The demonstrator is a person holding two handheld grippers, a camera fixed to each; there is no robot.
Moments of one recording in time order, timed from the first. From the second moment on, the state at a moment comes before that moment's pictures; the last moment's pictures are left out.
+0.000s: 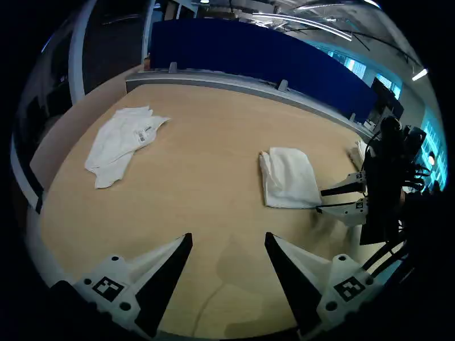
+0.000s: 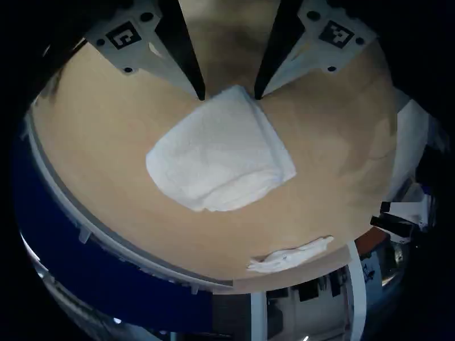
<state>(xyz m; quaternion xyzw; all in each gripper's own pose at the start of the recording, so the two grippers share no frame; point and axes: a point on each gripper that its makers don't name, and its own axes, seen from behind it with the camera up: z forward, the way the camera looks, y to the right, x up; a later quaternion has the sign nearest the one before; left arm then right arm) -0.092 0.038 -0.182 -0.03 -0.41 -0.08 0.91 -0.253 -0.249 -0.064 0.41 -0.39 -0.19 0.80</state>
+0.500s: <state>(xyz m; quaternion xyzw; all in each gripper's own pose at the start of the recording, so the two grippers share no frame) -0.093 0.041 -0.182 -0.03 -0.41 -0.08 0.91 -0.259 -0.250 -0.064 0.39 -0.40 -0.16 0.81</state>
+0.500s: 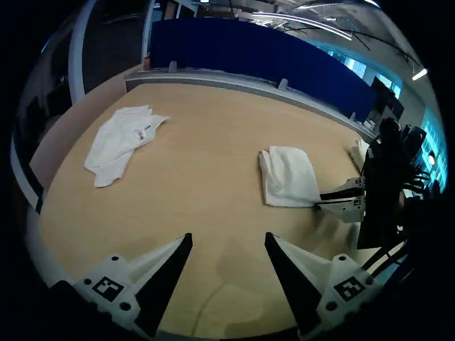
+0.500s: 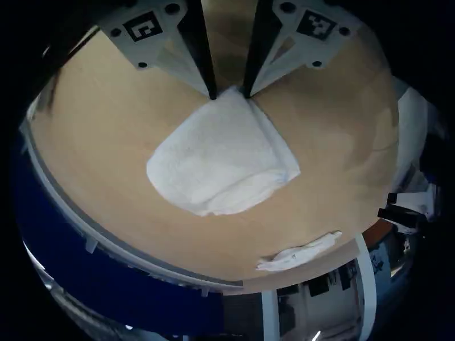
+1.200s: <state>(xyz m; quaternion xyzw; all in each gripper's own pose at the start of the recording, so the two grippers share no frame) -0.091 0.041 -0.179 -0.03 -0.41 -0.08 0.91 -0.221 -0.251 -0.051 0.39 -0.37 -0.16 0.83</state>
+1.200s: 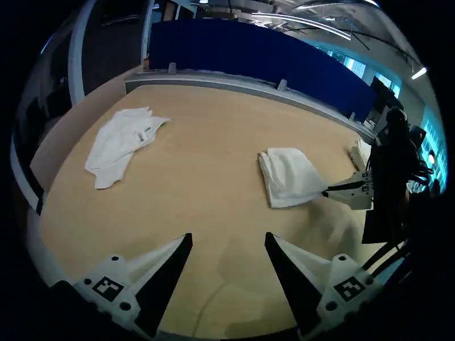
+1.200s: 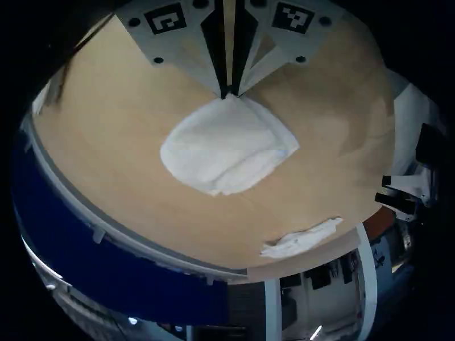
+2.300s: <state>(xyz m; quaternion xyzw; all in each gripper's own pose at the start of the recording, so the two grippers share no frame) -0.058 0.051 -0.151 -0.05 -0.37 -0.08 0.92 -0.040 -0.233 0.022 0.36 -0.23 -0.13 0.90</state>
